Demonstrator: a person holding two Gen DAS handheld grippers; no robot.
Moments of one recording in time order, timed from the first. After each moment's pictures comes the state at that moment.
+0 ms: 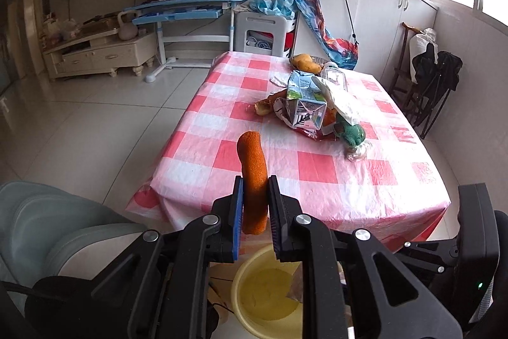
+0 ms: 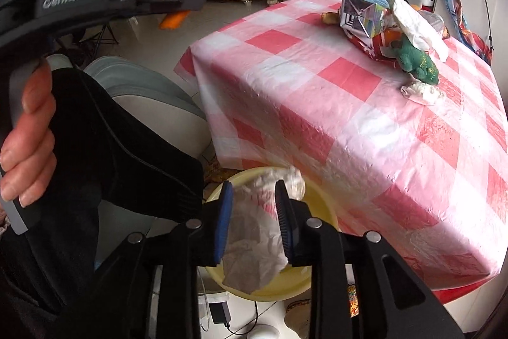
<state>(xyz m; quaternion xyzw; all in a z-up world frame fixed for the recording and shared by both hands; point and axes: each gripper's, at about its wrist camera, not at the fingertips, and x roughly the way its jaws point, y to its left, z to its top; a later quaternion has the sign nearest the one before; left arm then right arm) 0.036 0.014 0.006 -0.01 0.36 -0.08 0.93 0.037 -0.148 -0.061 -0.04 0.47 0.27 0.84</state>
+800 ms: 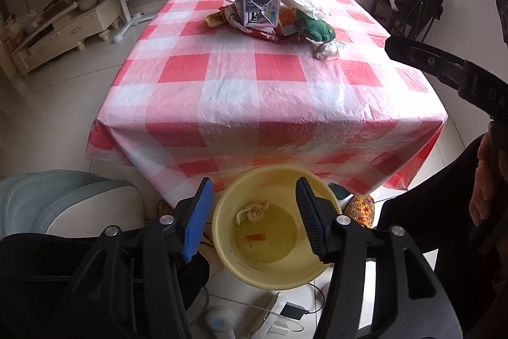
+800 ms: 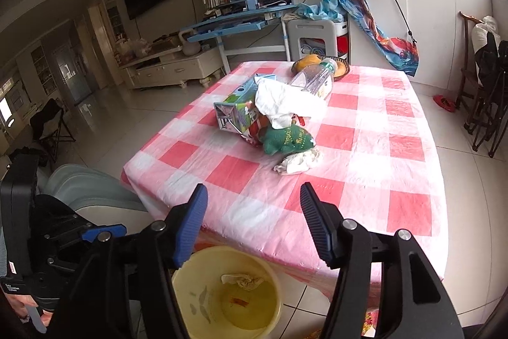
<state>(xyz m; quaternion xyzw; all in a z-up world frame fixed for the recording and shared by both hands) 0.018 -0.024 -0.051 0.06 0.48 -0.13 0.86 0.063 -0.222 -0.005 0.05 0.35 0.14 0.93</state>
